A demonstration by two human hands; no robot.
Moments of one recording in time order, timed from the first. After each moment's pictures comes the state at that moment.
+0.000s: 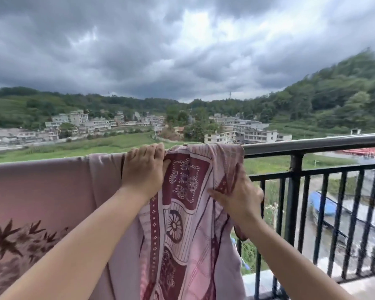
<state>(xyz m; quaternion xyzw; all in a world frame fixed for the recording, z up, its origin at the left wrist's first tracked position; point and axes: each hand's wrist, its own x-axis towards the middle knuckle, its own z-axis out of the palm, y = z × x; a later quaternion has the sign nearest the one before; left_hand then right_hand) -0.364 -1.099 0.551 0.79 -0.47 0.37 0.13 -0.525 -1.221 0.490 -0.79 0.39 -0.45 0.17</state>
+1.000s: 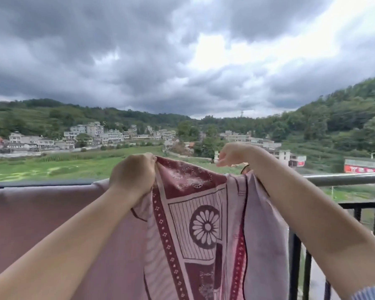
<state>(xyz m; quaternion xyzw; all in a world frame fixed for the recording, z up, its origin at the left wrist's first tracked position) -0.396 -1.206 0.604 0.82 -0.40 0.31 0.28 -0.514 -1.427 0.657 -0.96 0.28 -0.07 -0.01</state>
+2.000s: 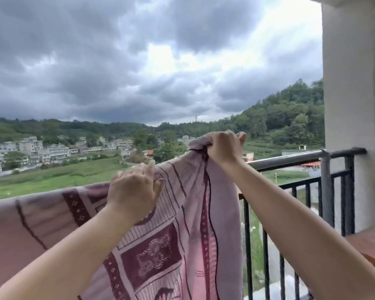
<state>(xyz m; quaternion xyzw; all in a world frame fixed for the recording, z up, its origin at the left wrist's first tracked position) -0.532 -1.292 0.576 0.78 -0.52 0.34 0.11 -0.660 -1.456 0.626 -0.77 0.37 -0.52 -0.08</state>
